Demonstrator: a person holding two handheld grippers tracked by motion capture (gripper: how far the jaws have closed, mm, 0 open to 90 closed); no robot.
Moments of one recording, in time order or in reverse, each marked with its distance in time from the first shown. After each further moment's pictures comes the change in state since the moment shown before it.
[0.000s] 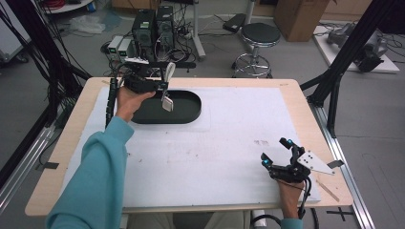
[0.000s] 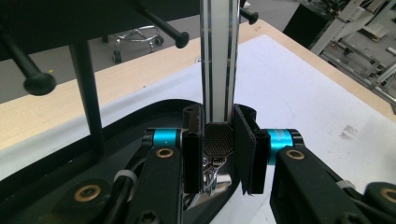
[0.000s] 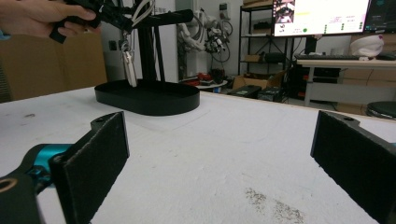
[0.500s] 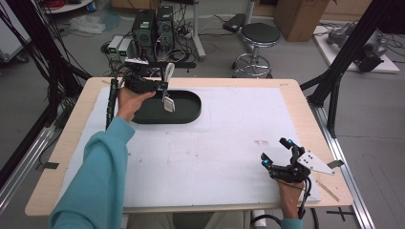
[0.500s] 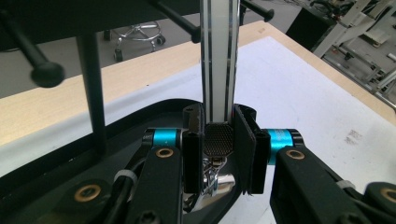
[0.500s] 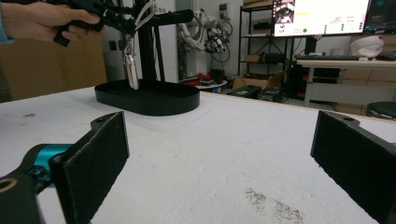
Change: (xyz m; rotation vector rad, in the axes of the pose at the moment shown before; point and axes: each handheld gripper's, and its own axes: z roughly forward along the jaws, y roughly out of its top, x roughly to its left) left arm 0.007 -0.003 0.005 -0.001 0.003 -0.030; right arm 0.000 0.000 0.000 -0.002 0.000 -0.003
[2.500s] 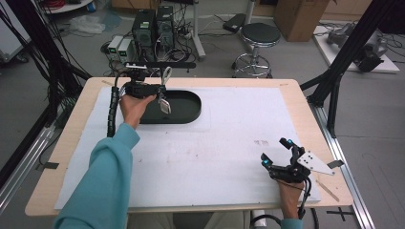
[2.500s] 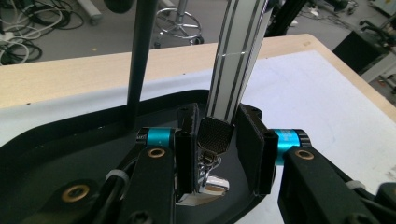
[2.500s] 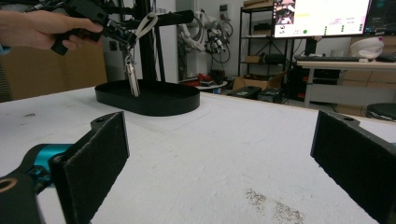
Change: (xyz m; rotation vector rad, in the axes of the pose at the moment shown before) left arm -0.005 -0.018 0.005 -0.033 0.178 -0.137; right arm 0.000 0.000 0.000 -0.003 0.002 -0.008
